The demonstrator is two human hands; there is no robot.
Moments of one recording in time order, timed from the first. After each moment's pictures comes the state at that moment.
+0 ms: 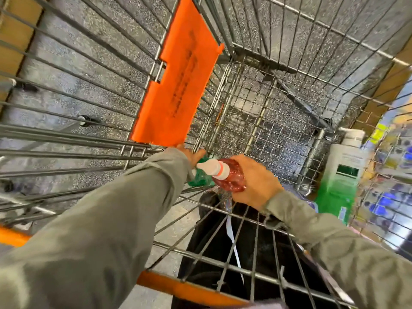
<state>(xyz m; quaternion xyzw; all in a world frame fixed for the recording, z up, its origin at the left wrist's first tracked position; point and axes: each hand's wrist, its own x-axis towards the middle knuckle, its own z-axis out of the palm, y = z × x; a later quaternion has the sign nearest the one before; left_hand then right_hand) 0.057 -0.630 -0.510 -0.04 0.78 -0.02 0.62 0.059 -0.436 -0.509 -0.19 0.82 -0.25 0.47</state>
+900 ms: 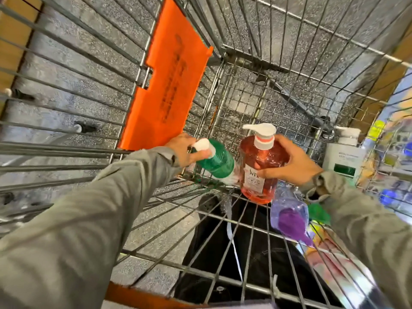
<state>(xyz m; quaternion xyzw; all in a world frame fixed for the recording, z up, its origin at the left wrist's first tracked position) 0.048 -0.641 -0.524 -0.13 0.86 0.24 0.44 0.001 -0.373 -0.525 0.04 0.74 -0.47 0.48</state>
